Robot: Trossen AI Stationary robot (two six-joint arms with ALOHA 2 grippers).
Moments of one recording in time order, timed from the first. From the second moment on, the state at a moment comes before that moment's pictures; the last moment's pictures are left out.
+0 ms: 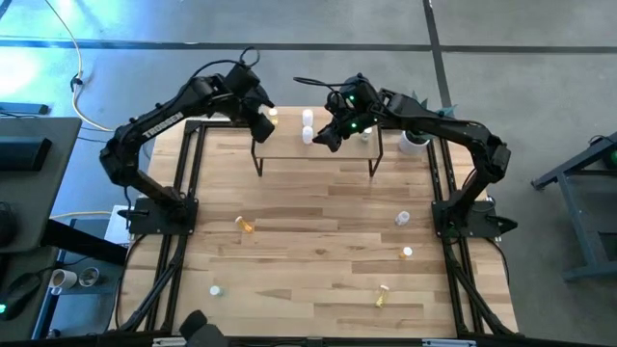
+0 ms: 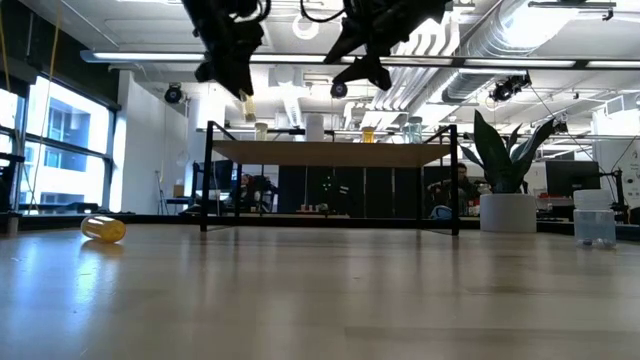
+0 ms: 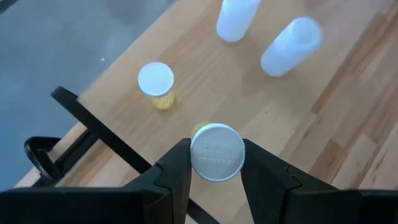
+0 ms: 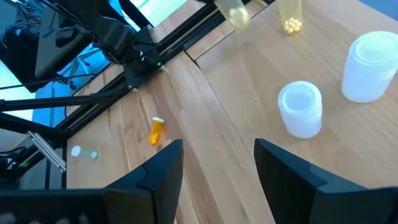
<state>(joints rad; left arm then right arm) 0.80 1.51 1.55 -1.05 0.06 -0.04 -0.47 1.67 1.61 -0.62 -0.39 0.31</state>
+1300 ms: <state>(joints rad) 0.73 1.64 1.56 -1.07 0.00 -0.10 -0.49 1.67 1.61 -0.63 -0.39 0.31</state>
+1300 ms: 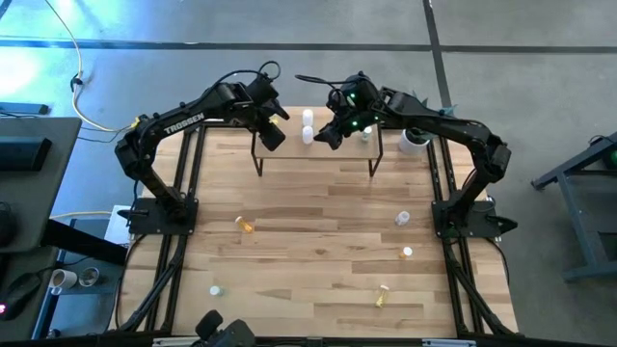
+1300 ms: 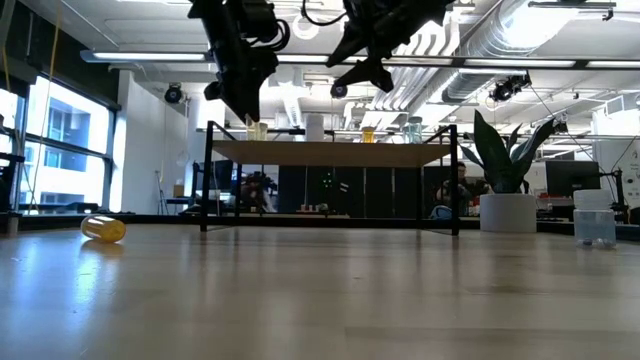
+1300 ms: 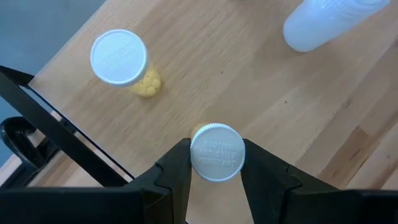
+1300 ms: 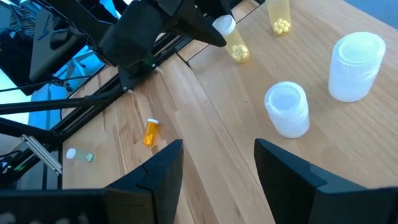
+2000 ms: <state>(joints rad) 0.73 1.64 1.56 -1.04 0.01 -0.10 -0.49 1.67 1.61 -0.63 -0.39 0.30</state>
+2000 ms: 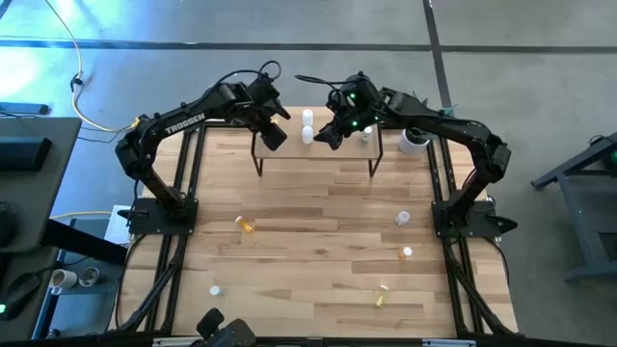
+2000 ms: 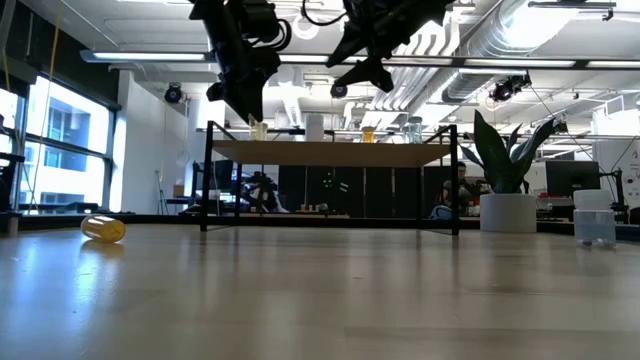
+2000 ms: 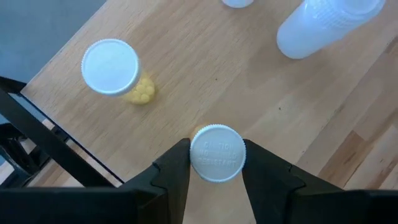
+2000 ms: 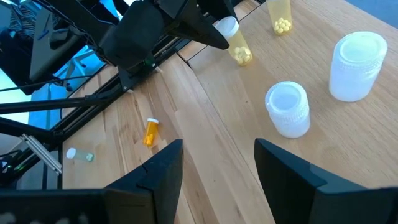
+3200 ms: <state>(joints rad) 0.74 1.64 1.57 -1.03 -0.04 -0.07 -0.49 1.67 1.61 -0.63 -0.39 0.30</state>
